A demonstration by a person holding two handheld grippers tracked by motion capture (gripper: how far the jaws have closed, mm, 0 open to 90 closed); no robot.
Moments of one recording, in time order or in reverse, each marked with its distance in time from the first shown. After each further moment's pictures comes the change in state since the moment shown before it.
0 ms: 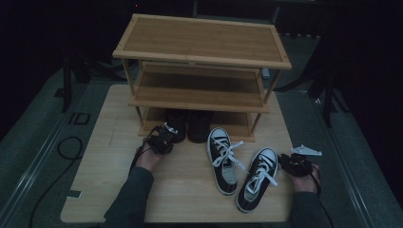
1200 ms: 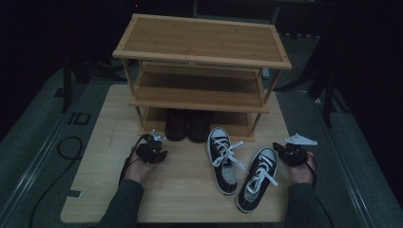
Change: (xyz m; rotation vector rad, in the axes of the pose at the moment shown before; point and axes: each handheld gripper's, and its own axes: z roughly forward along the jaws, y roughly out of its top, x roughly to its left) left arm 0.003 -0.048 -0.023 -0.104 -0.017 -0.066; right arm 0.019 0.048 -0.003 -0.090 0.037 -0.116
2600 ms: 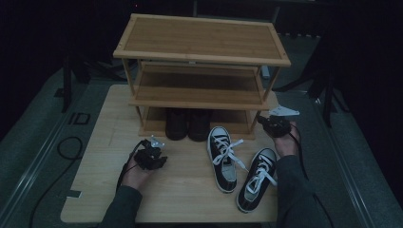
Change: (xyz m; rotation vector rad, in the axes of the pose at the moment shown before) left arm -0.006 -0.016 -0.005 -0.010 -0.030 0.002; right arm 0.003 0.086 0.050 -0.096 0.062 -0.106
